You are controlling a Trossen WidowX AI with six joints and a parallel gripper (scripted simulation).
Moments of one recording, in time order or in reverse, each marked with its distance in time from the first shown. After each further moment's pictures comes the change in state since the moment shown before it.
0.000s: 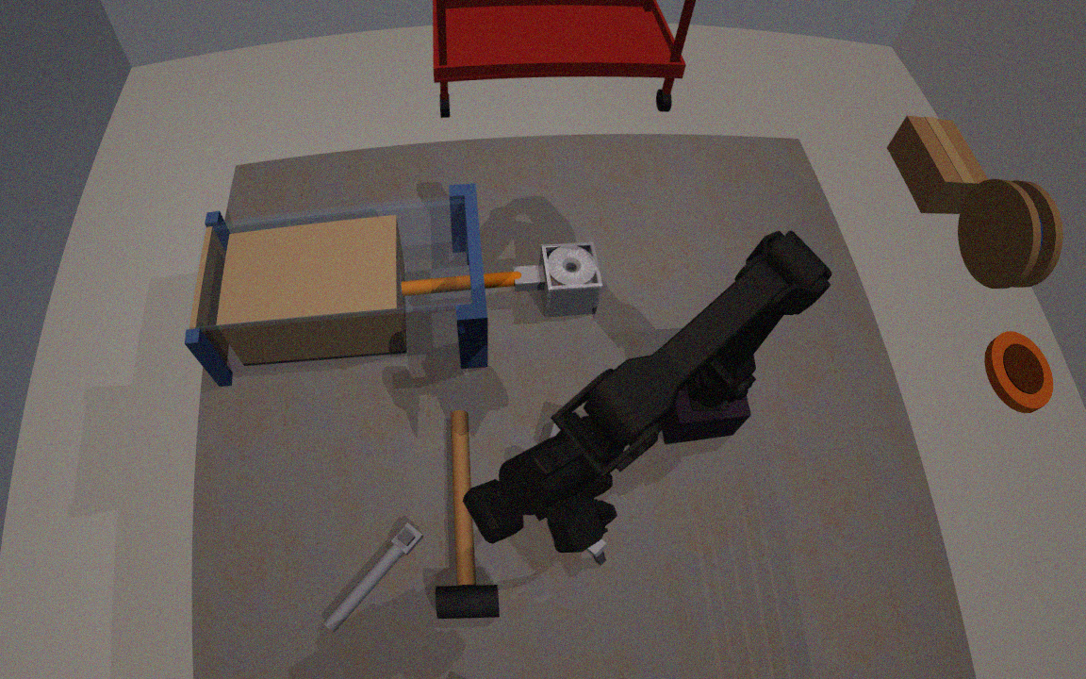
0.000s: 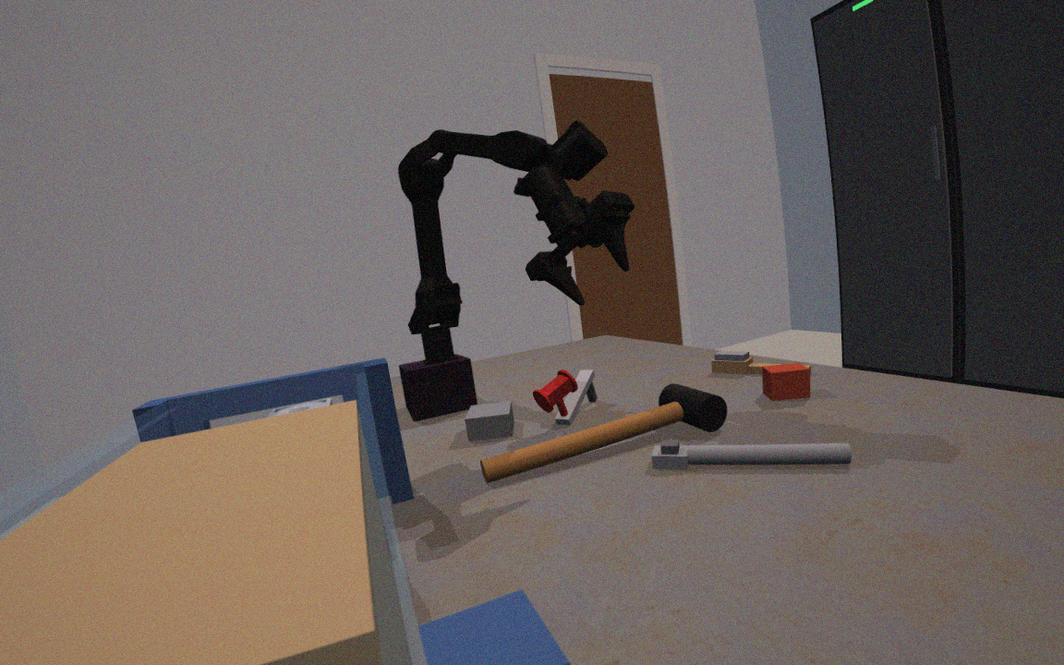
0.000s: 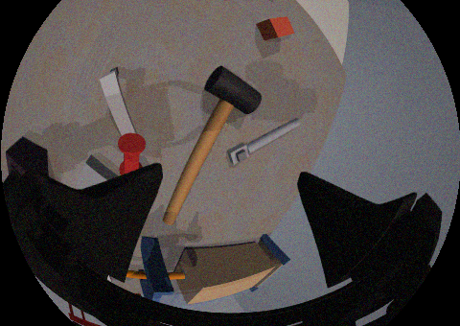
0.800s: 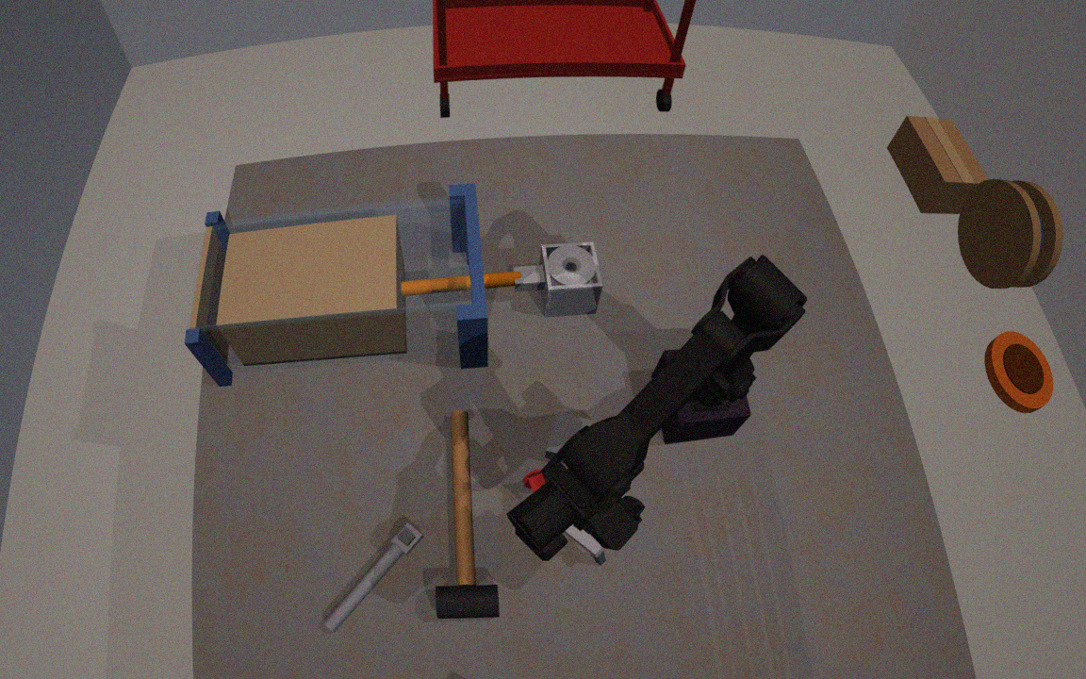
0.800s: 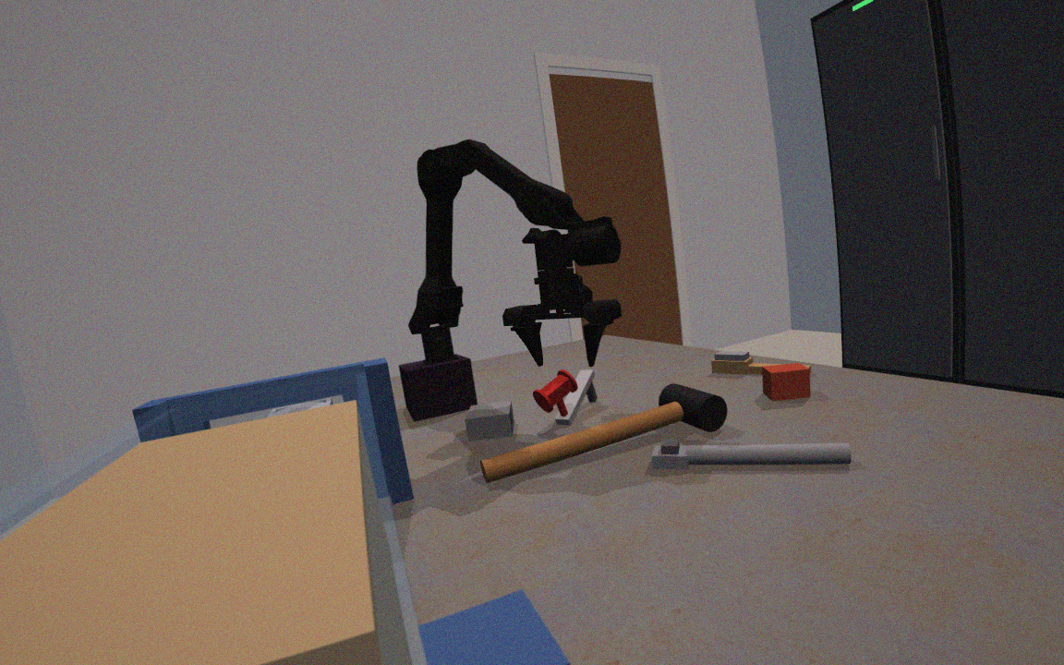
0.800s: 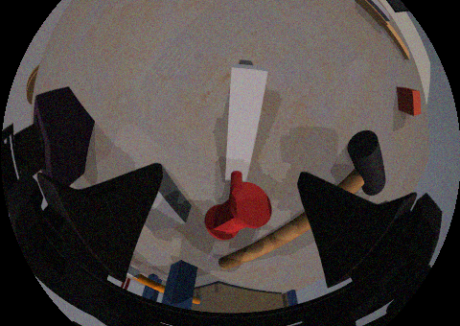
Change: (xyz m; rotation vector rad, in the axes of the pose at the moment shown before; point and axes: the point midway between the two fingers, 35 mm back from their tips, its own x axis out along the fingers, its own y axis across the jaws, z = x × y) arm 0.064 0.127 0.015 -0.232 -0.074 0.493
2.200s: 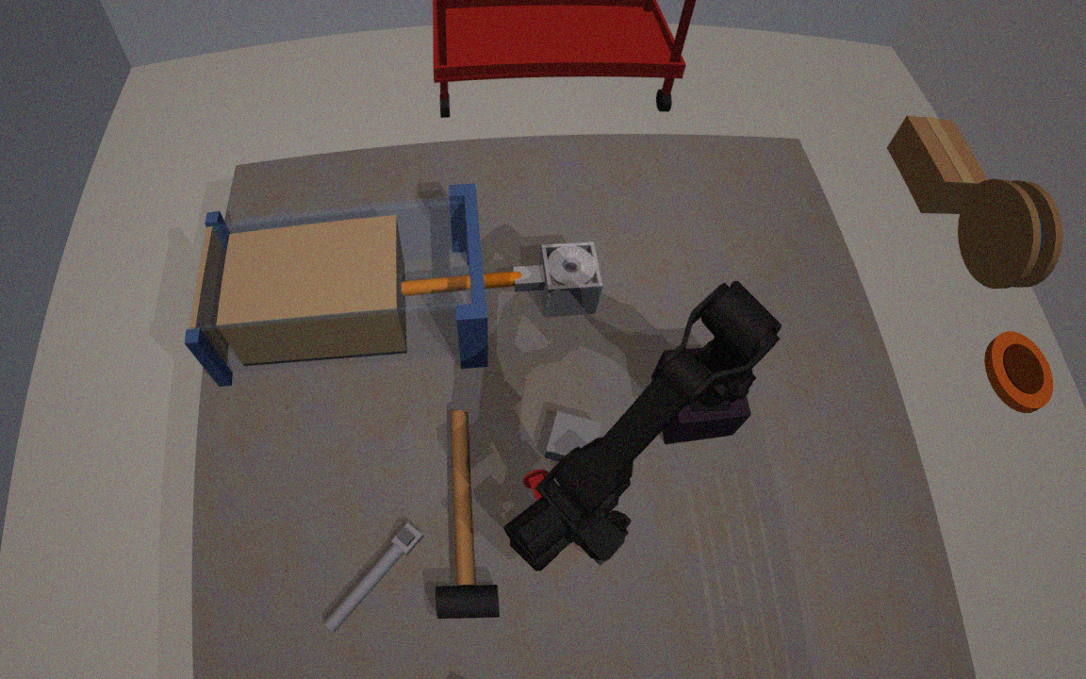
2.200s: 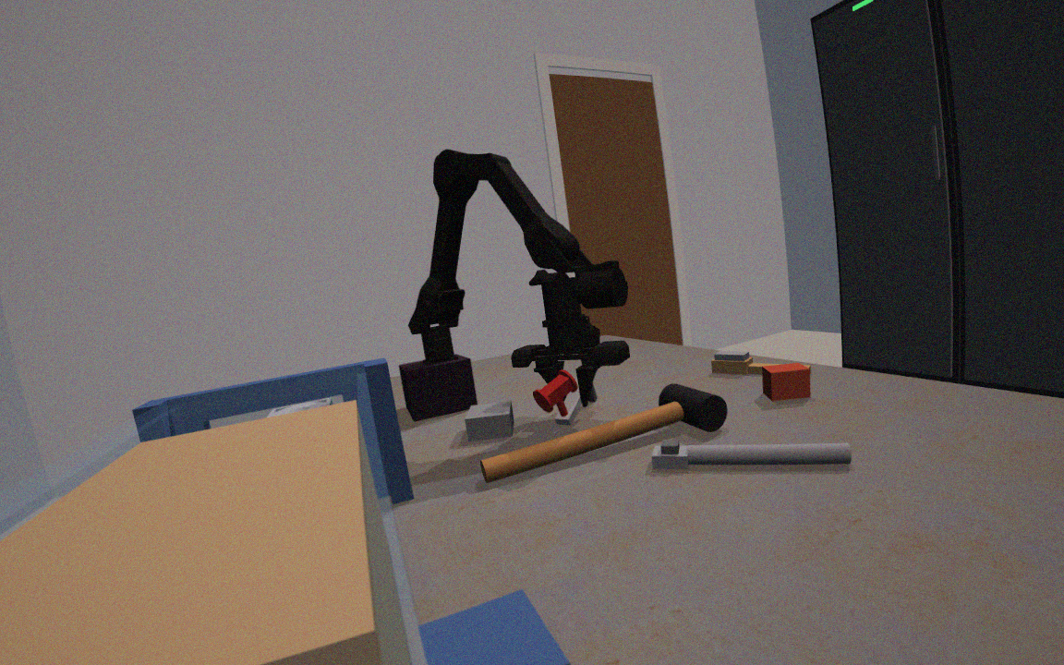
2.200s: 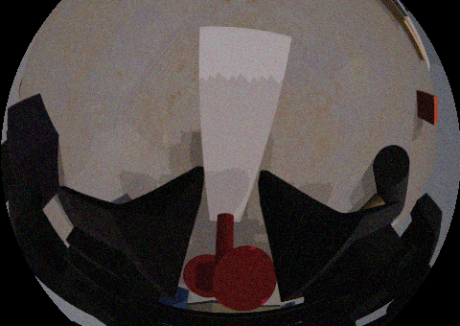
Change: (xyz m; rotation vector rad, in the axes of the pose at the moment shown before) arm 0.069 -0.007 -0.001 -0.004 0.001 -0.022
